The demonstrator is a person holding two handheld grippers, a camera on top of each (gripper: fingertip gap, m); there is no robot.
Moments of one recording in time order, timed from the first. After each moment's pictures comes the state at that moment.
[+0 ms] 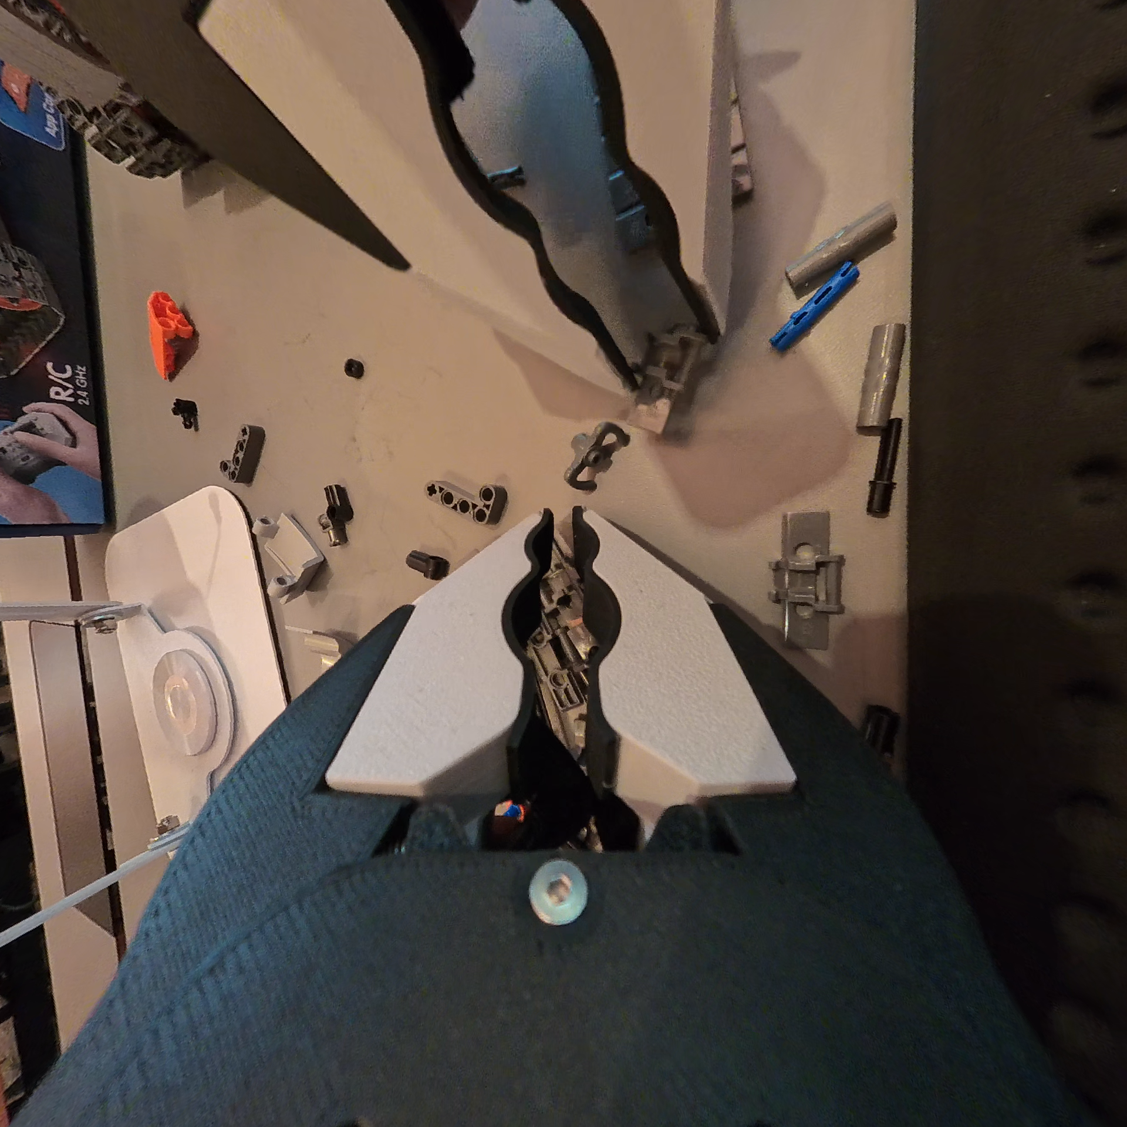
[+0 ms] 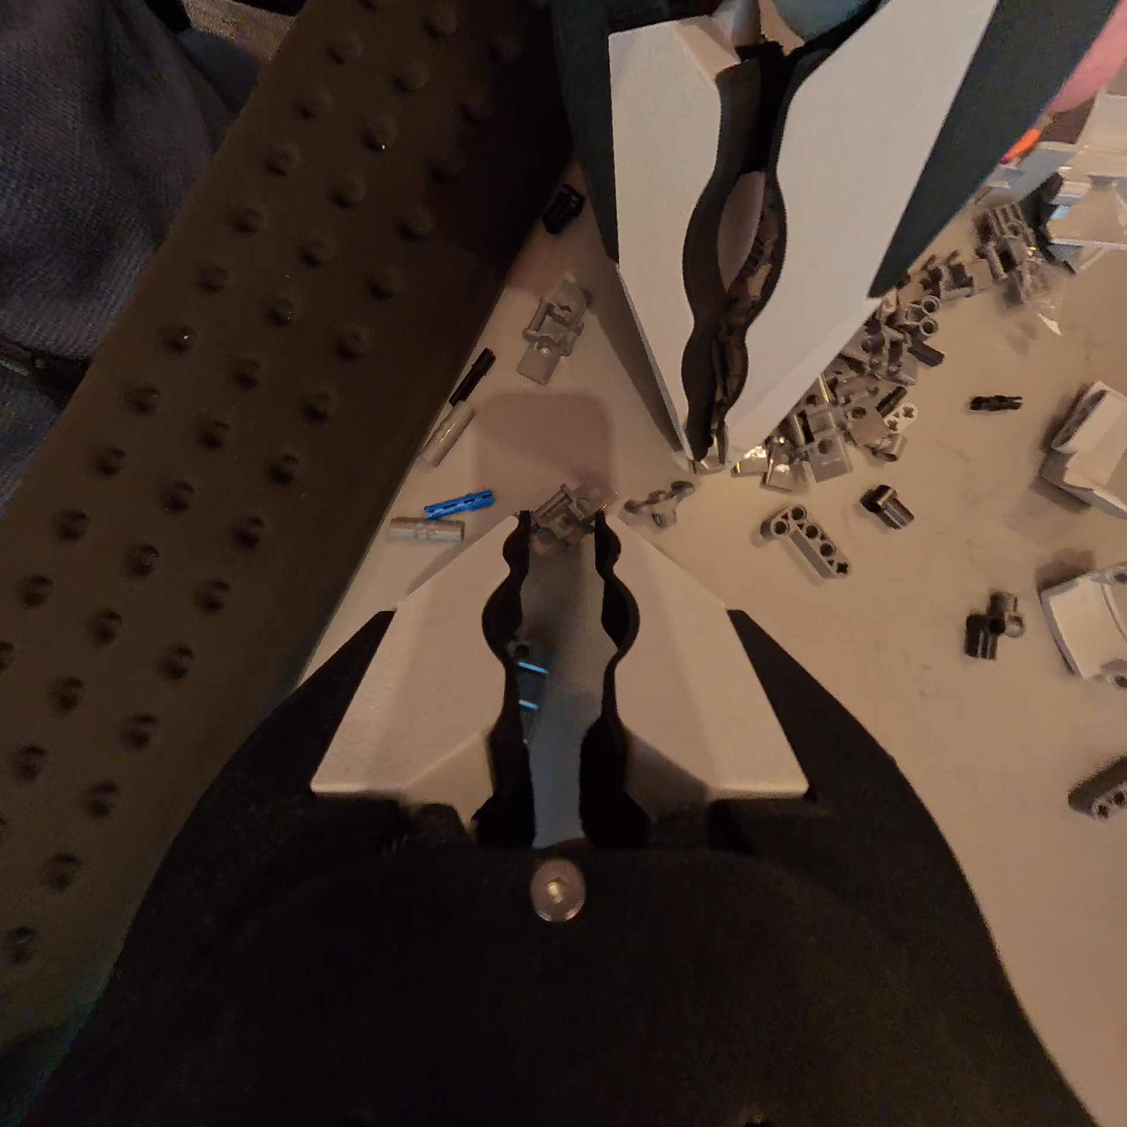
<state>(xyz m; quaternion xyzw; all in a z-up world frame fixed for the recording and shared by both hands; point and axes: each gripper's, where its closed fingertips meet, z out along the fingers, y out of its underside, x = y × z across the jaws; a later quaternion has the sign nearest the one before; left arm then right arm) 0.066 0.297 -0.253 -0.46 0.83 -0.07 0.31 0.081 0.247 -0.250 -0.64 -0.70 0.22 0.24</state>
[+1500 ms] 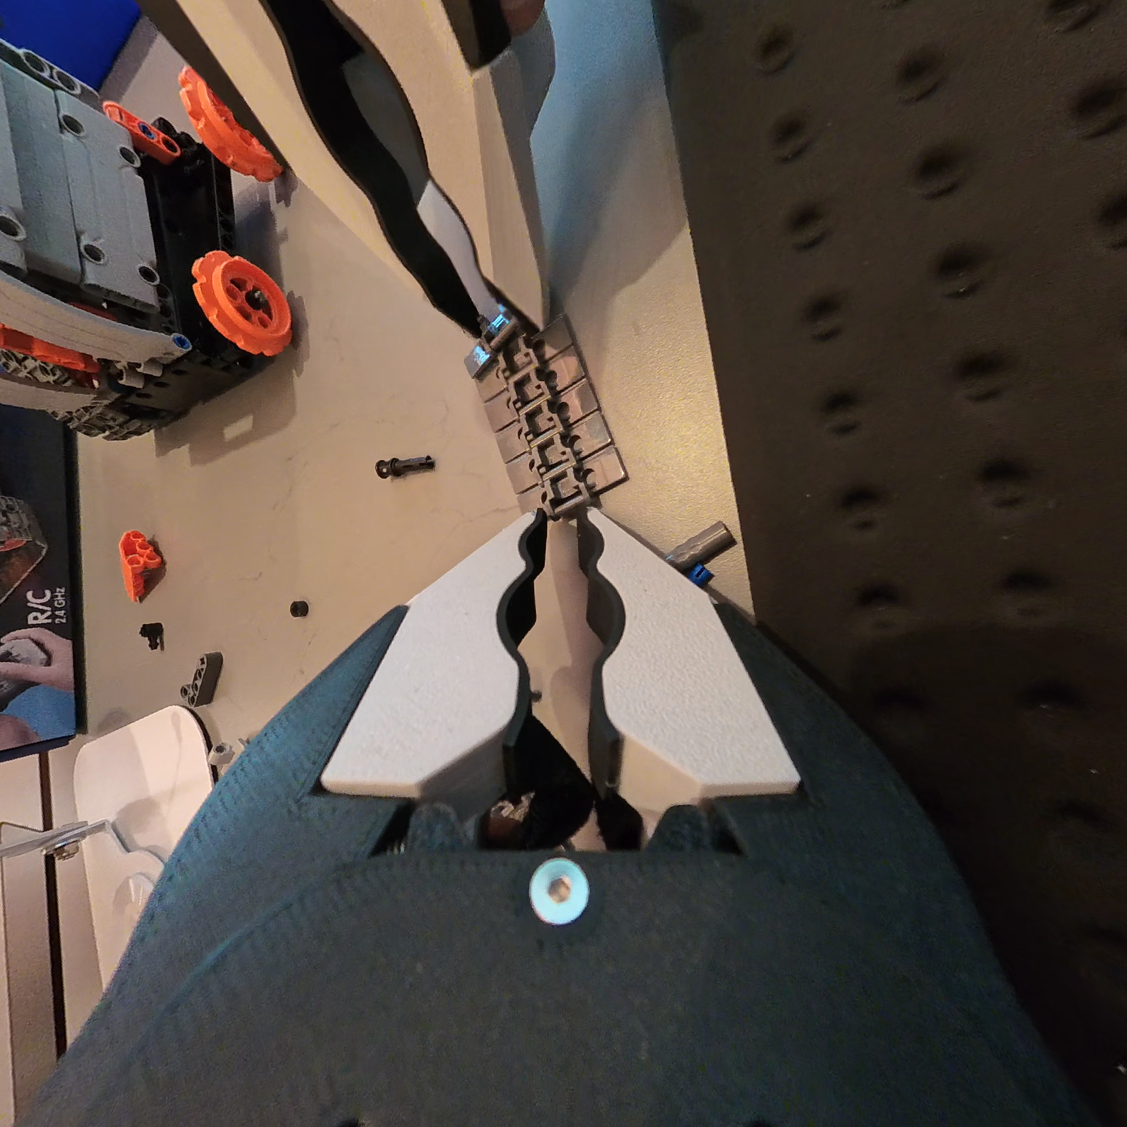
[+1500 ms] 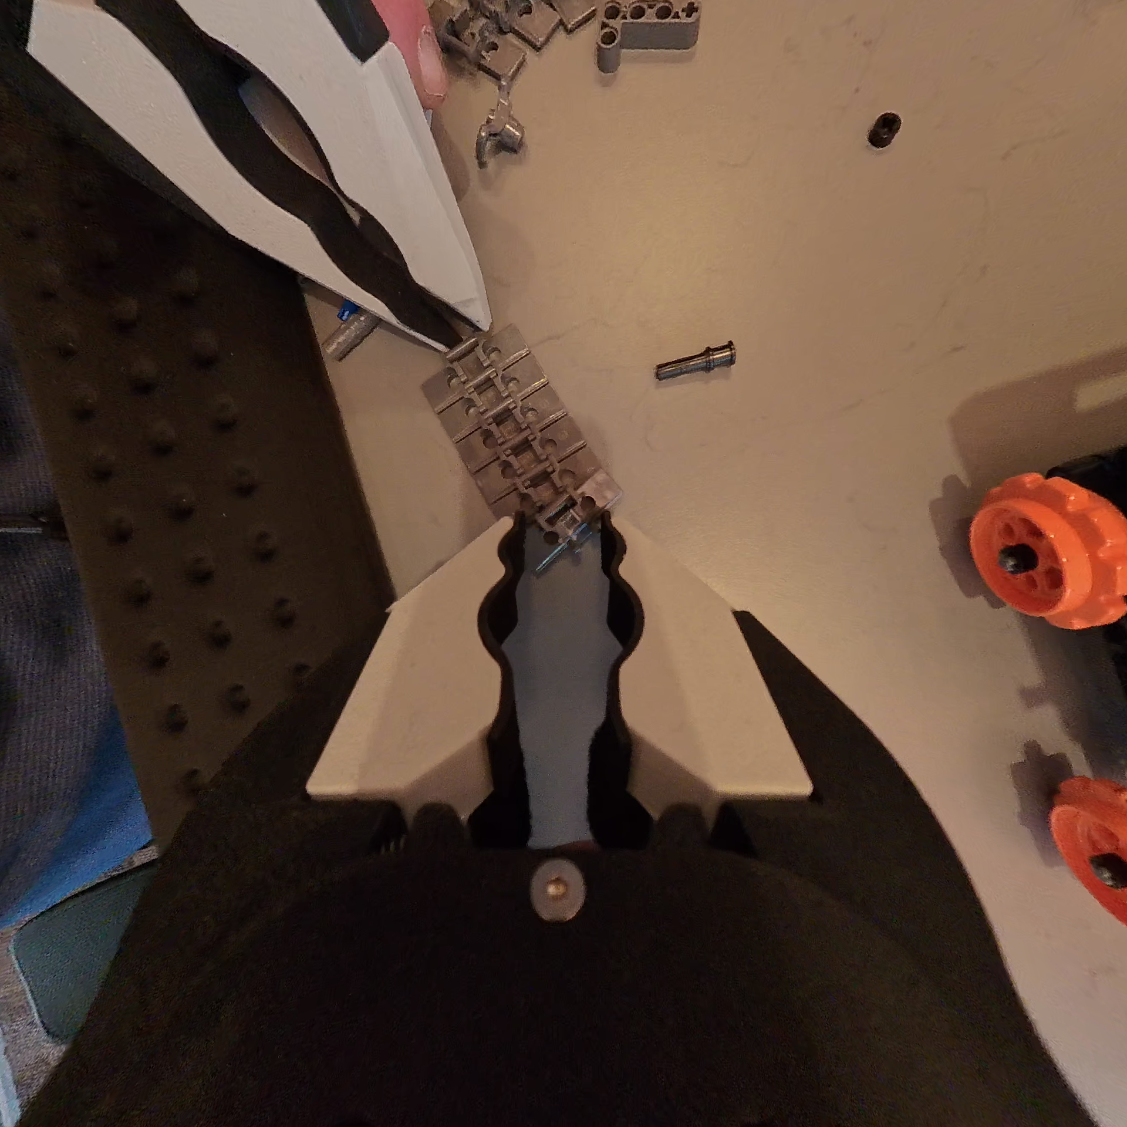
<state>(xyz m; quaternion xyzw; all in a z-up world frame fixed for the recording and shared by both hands) 0.127 0.229 -0.260 -0.40 0.85 -0.13 0.33 0.186 0.217 -0.261 -0.87 -0.38 0.17 0.24</state>
